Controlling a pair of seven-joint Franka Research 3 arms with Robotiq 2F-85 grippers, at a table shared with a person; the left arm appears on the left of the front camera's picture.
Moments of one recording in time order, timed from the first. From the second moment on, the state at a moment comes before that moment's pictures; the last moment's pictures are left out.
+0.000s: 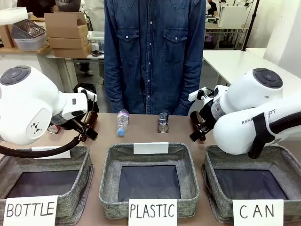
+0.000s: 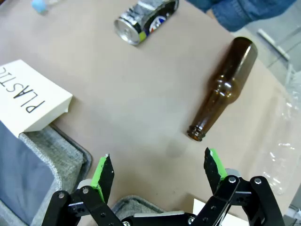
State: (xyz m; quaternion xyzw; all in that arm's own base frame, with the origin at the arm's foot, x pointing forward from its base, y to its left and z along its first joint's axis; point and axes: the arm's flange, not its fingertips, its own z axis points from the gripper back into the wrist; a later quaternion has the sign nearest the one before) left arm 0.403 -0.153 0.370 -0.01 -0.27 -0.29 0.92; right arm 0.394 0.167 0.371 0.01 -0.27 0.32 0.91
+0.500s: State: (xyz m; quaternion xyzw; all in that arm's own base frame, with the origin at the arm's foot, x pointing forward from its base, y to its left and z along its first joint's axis) left arm 0.403 -0.153 0.370 -0.01 -0.27 -0.29 0.92; right arm 0.395 0.167 0.371 0.01 -0.27 0.32 0.91
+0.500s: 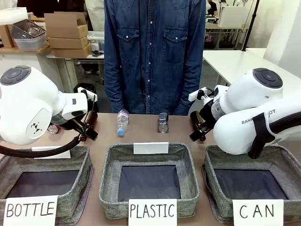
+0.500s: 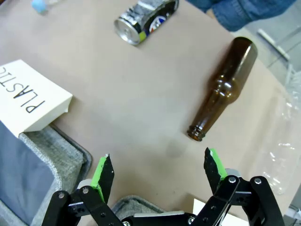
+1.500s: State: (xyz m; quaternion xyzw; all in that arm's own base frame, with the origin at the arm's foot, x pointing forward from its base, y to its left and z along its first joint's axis) left arm 0.326 -0.136 0.526 -0.02 -0.31 -0.28 0.91; right arm 0.314 0.099 0.564 0.07 -0.38 0.26 0.89
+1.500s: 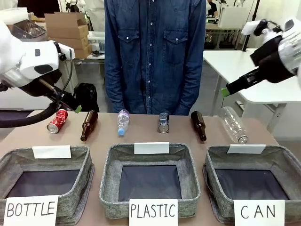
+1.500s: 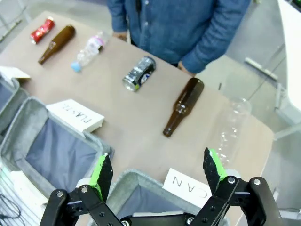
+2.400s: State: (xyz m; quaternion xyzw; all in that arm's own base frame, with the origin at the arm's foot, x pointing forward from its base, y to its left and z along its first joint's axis) left arm 0.325 0.030 0.506 -0.64 -0.18 -0.15 0.73; right arm 0.308 -0.063 0.526 0.63 -0.21 0.13 0.74
